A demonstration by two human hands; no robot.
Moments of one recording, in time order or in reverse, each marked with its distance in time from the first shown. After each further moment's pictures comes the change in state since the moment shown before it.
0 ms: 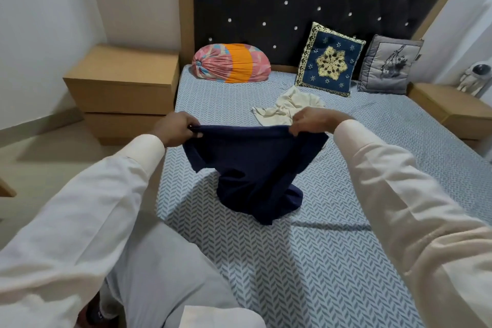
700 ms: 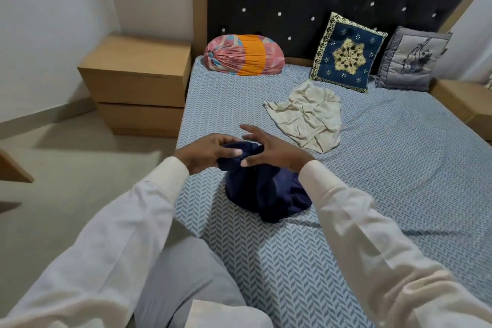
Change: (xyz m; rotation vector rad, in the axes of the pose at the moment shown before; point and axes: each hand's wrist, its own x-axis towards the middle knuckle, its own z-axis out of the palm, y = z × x) left_hand -0.025 0.031 0.067 -1.055 -0.385 -0.044; right_hand 0.009 -0.070 0.115 0.656 -0.168 -0.357
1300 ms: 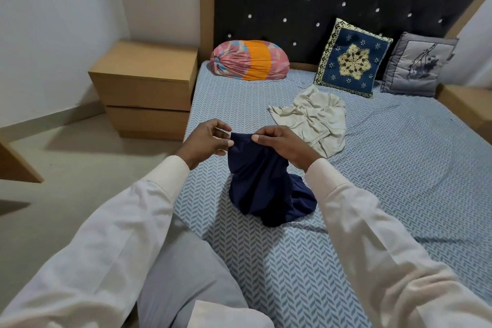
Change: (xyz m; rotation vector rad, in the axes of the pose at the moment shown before) left_hand -0.005 0.012 -0.013 0.112 0.410 0.152; right_hand 0.011 -0.002 -0.011 0.305 0.221 -0.099
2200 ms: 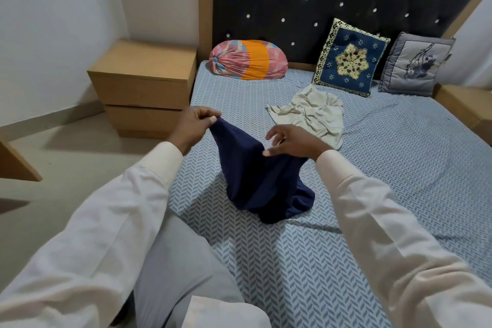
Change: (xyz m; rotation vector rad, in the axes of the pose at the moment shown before) left_hand 0.004 0.021 -0.010 0.106 0.230 0.105; right_hand -0.010 -0.002 -0.042 -0.647 -0.045 0.091
